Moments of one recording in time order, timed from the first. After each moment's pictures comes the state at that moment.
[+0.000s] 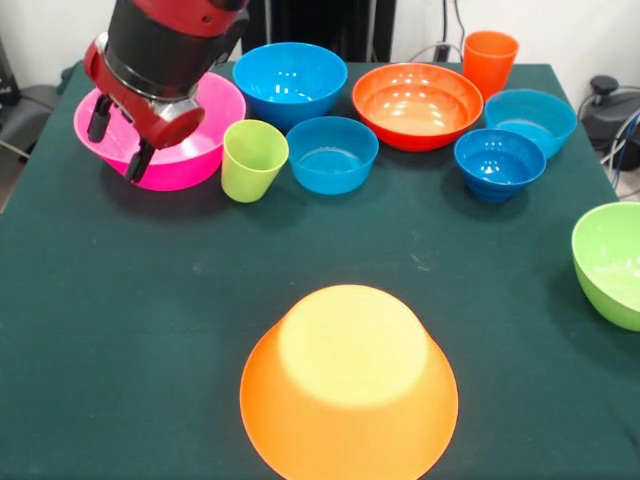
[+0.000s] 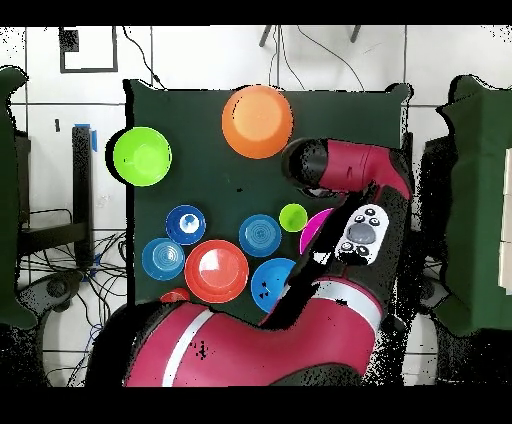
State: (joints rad) arm -0.15 -0.33 -0.43 1.15 -0.13 0.72 2.25
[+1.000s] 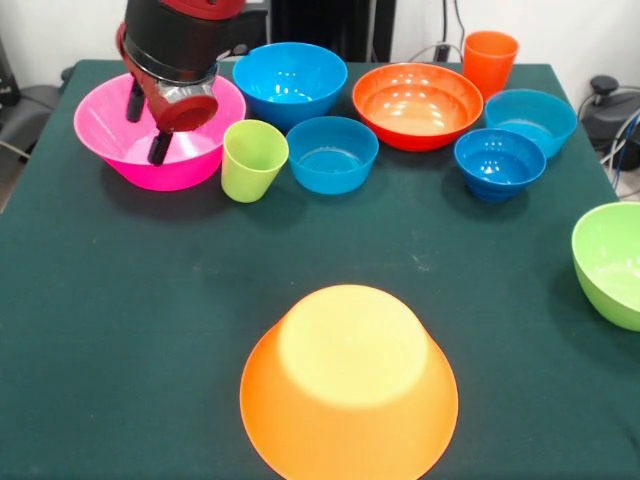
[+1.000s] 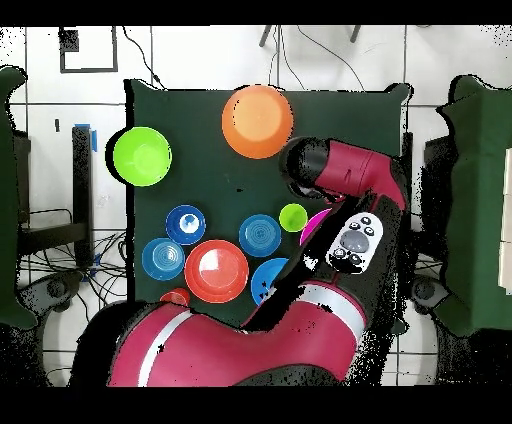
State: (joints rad) arm -0.10 -0.30 -0.52 1.20 0.09 0.79 2.45
